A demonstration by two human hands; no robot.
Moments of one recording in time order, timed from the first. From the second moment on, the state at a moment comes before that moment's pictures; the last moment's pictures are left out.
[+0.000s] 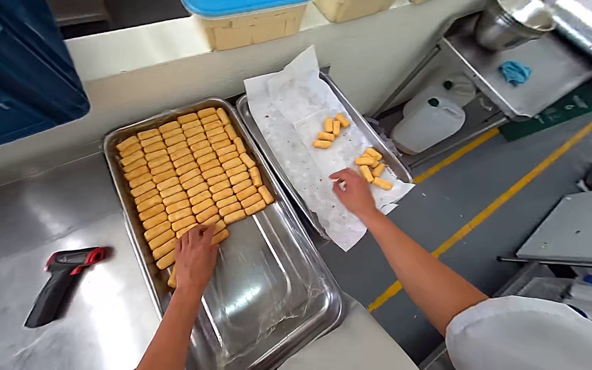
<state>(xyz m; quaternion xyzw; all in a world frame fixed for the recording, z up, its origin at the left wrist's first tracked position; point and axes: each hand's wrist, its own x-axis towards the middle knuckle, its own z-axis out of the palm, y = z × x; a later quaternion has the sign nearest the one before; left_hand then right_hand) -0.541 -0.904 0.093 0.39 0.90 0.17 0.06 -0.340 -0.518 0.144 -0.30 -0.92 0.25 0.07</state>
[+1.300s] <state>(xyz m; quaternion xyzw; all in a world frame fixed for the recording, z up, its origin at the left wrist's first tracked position) -0.523 -0.995 0.119 0.28 0.95 0.04 0.13 -0.338 -0.418 0.115 -0.16 -0.95 0.07 -0.26</state>
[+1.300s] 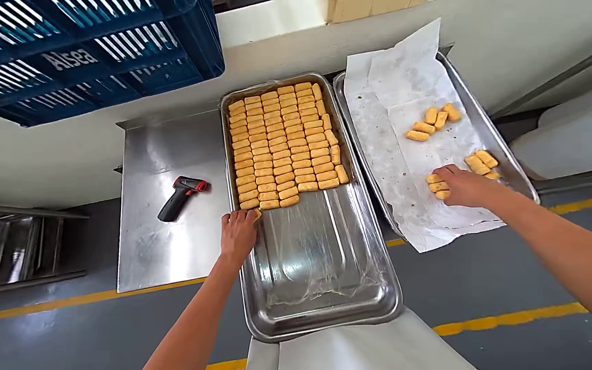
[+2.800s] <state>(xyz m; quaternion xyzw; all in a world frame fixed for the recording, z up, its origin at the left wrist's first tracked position) -0.495 -1.036 0.094 0.38 0.91 0.19 0.03 -0.434 -0.844 0.109 -0.02 -0.90 0.43 -0.13</state>
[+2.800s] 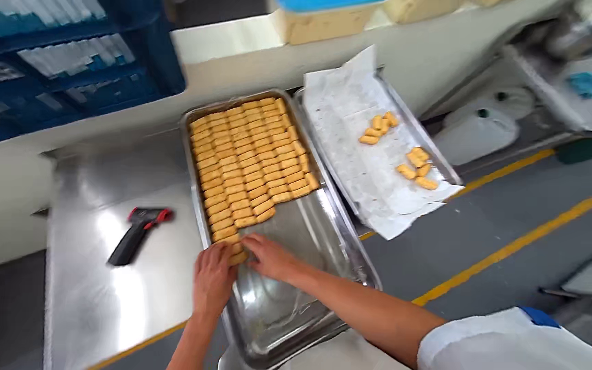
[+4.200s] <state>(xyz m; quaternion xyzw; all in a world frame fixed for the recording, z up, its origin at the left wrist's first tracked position) -0.287 -0.925 0.158 0.13 0.96 0.26 0.04 -0.492 -0.293 0.100 -0.10 -0.94 0.25 -0.20</state>
